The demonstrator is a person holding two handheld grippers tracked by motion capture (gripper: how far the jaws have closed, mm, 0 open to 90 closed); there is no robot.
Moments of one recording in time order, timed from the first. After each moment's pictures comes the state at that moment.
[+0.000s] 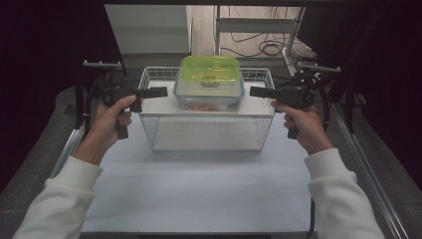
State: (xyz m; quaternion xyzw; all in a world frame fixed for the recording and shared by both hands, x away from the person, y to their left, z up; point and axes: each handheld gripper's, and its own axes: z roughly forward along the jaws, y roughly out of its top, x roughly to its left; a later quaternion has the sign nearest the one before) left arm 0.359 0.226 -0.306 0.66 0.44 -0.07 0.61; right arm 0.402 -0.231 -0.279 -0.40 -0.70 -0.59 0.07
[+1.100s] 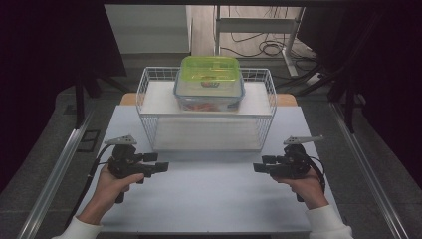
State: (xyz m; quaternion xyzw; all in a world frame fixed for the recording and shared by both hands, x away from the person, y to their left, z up) left arm 0.274 0.209 -0.428 0.76 0.43 0.00 0.48; right arm 0.324 -0.260 -0.424 -0.39 -0.81 -0.45 0.02
